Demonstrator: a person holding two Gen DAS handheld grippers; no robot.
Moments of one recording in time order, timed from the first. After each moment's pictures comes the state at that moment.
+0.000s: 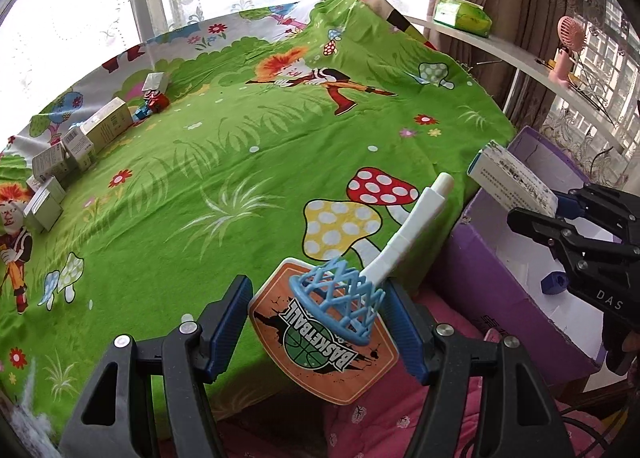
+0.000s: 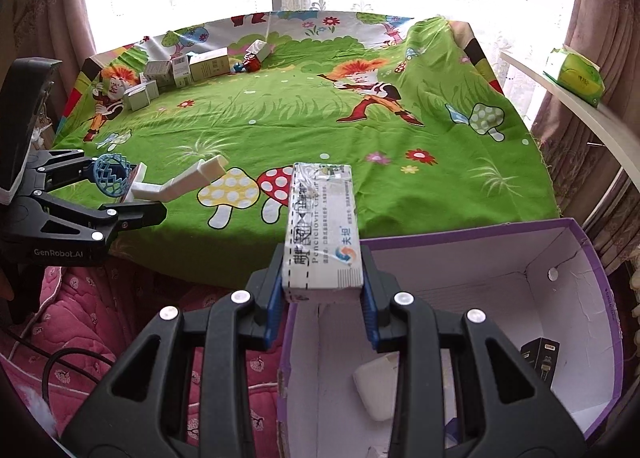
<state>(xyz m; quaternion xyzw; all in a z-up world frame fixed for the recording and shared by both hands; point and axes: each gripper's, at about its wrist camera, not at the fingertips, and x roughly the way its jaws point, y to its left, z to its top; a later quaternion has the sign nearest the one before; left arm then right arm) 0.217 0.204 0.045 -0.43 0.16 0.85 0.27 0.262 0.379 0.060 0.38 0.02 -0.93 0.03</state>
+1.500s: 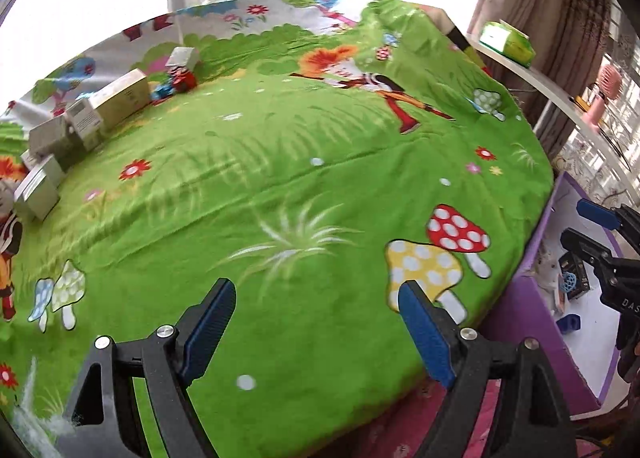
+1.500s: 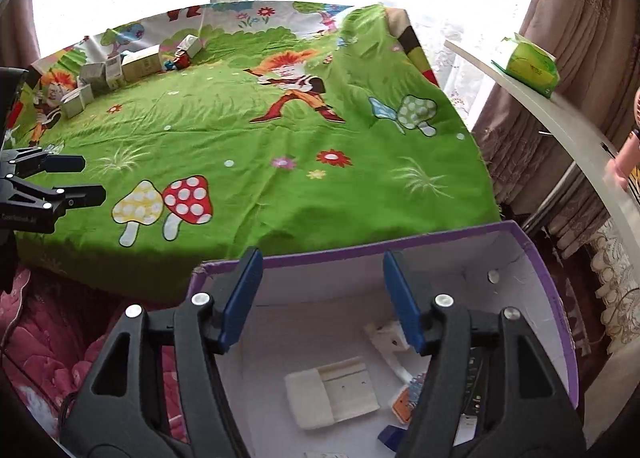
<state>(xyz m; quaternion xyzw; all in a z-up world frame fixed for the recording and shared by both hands) 0.134 0.138 0.031 -0.45 0.08 0.86 0.21 0.224 0.403 0.069 0.40 0.05 -0.92 -0.03</state>
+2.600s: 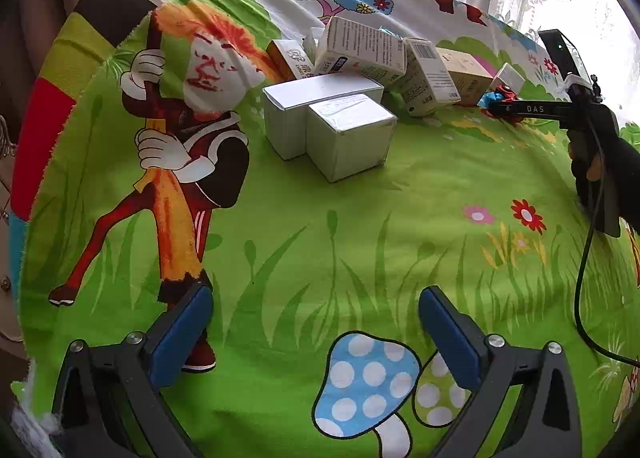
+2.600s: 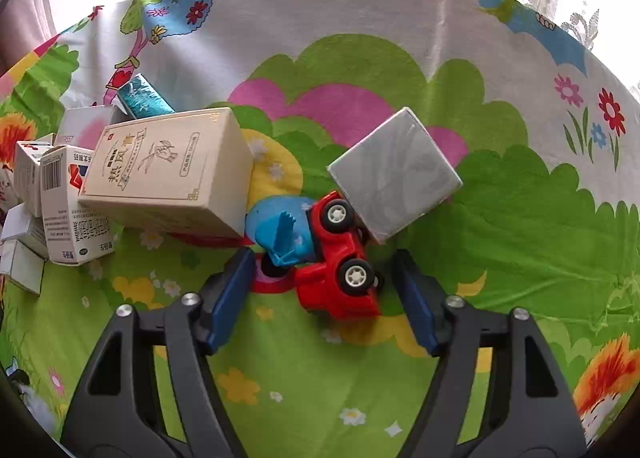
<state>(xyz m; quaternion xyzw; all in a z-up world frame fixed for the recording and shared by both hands) 0.022 -0.084 -0.001 -0.46 -0.03 0.88 -0.05 -0.236 0.164 0.018 0.42 0.11 -0.88 0.20</state>
